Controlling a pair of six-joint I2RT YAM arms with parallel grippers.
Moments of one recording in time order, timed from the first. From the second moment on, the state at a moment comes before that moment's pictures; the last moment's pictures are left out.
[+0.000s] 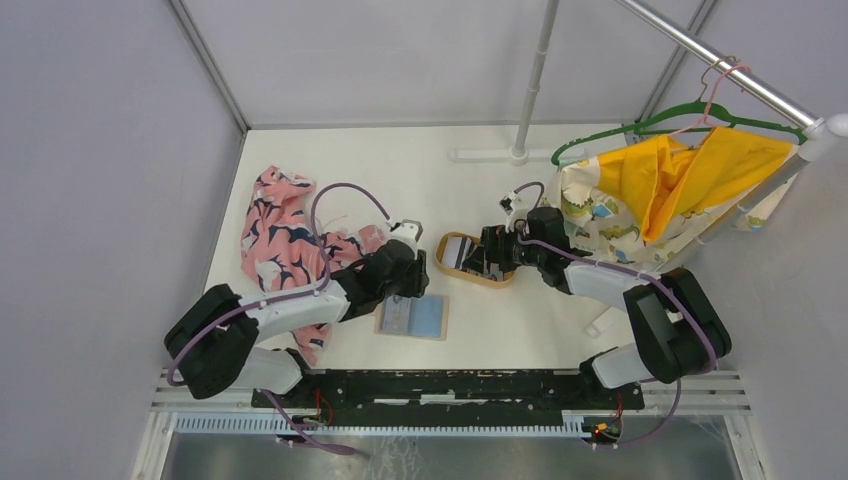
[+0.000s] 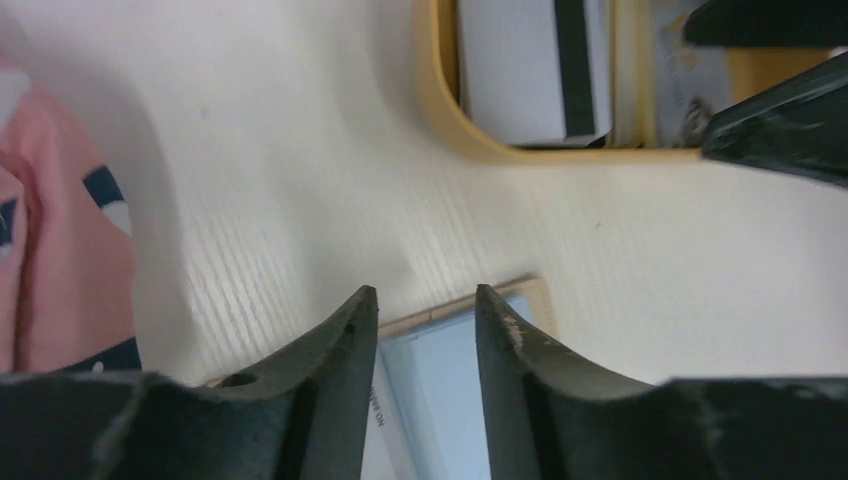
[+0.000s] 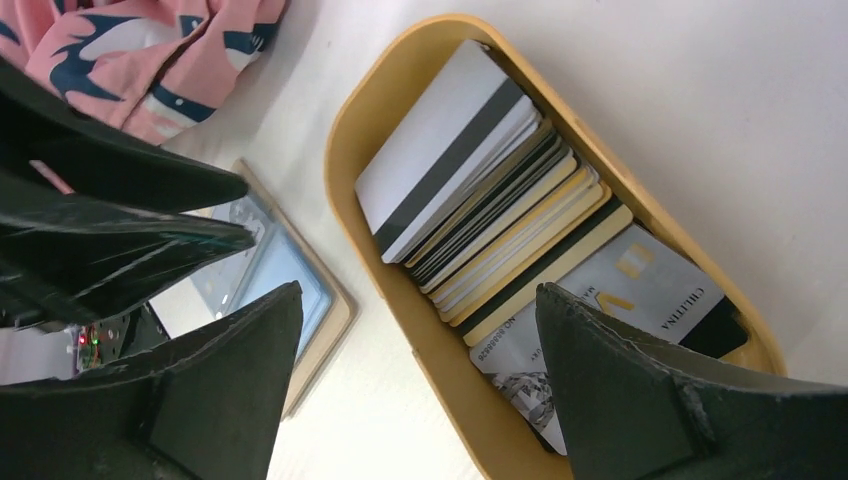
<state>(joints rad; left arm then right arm) -0.86 1.39 0.62 -0.01 -0.20 -0.50 0.40 1.44 0.58 0.26 -0.53 0.37</state>
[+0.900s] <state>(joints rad) -0.71 1.62 0.71 0.38 -0.03 -0.51 0.39 1.55 0.58 0.40 -0.46 0.71</state>
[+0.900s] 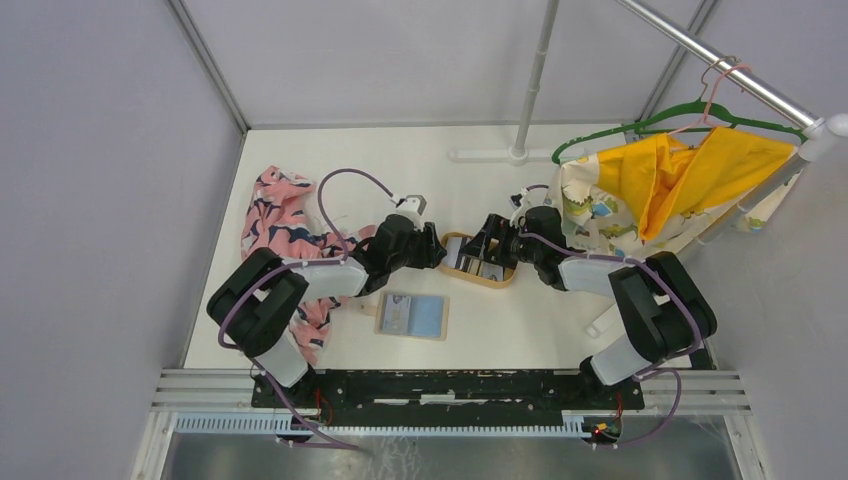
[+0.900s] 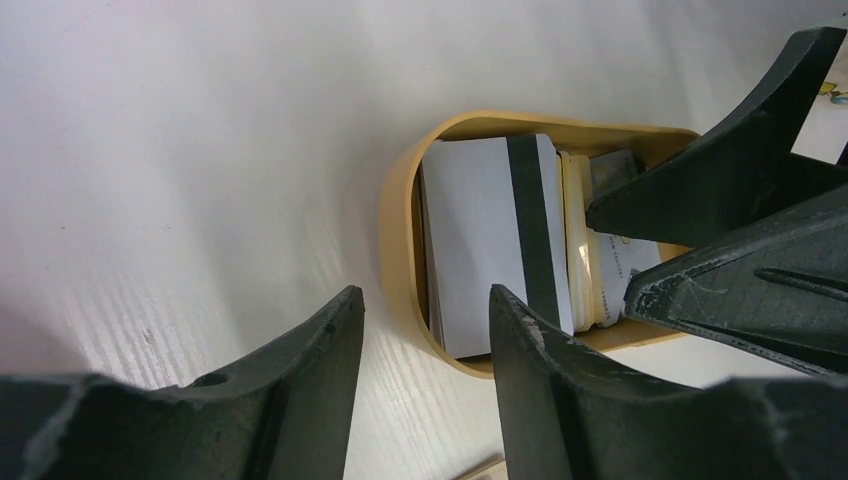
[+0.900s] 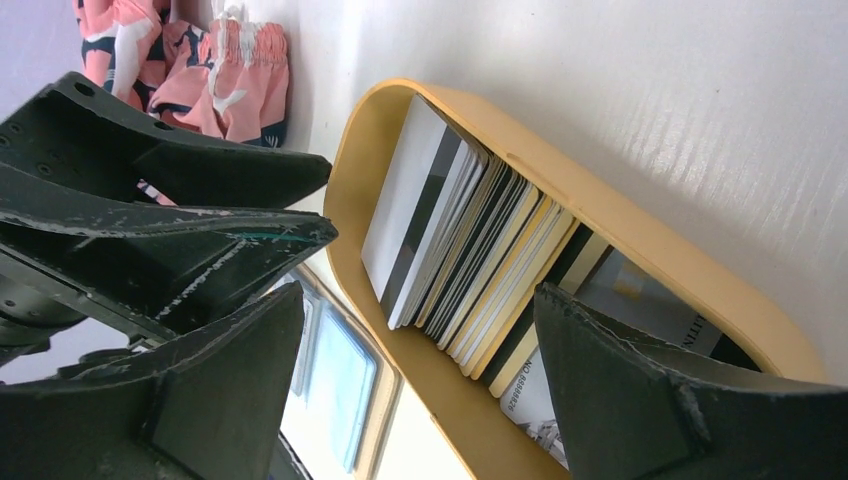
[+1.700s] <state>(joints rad) -0.71 1.68 0.72 0.38 0.06 -0.51 0.38 1.52 0.57 0.35 -0.36 0.78</state>
